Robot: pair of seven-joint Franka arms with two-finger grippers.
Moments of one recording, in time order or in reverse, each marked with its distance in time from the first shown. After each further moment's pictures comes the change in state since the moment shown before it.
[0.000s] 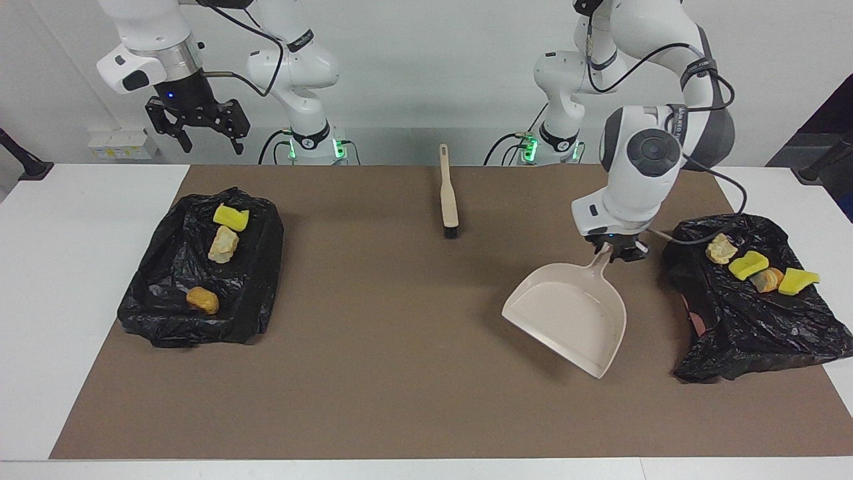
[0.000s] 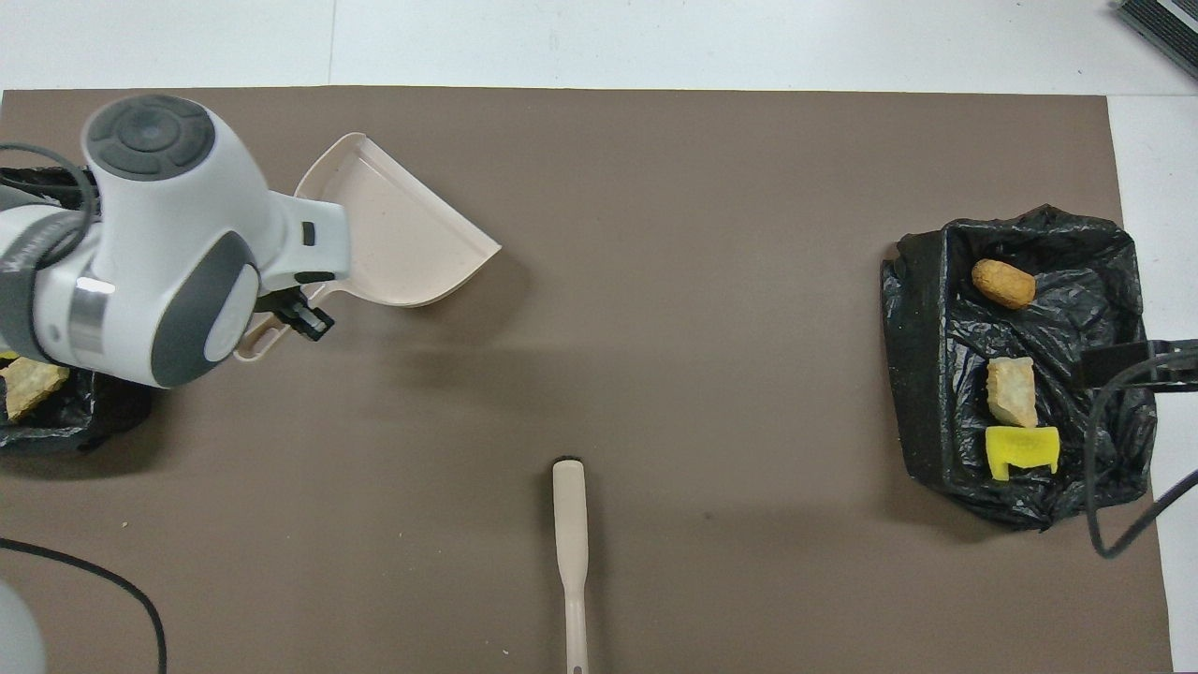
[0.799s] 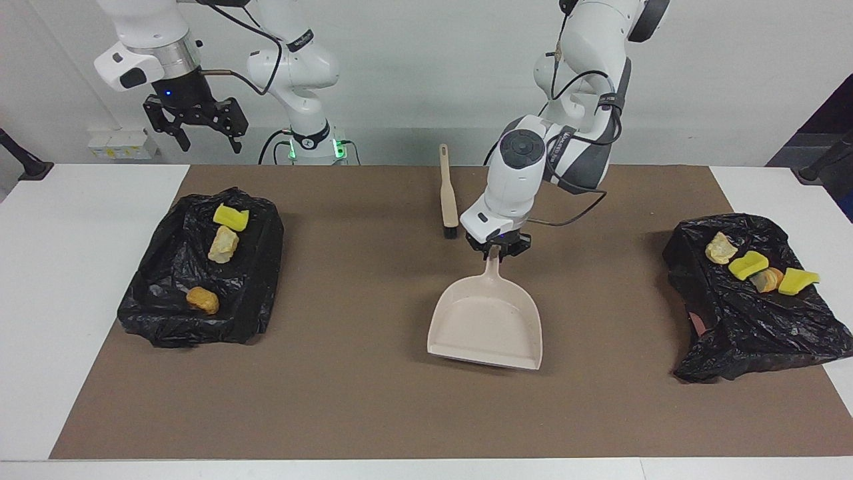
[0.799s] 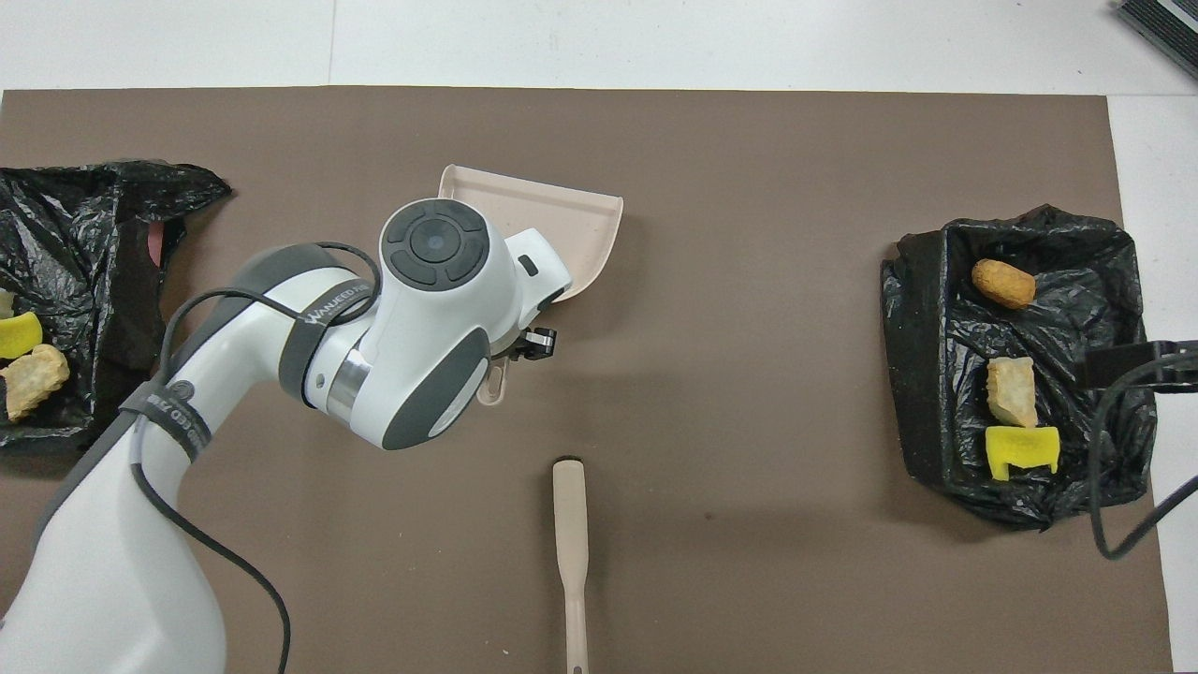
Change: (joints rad) left arm -0.025 0.101 -0.283 -0.021 -0.045 0.202 -0.744; right arm -0.001 -0.002 -0.002 0.000 0.000 0.000 0.000
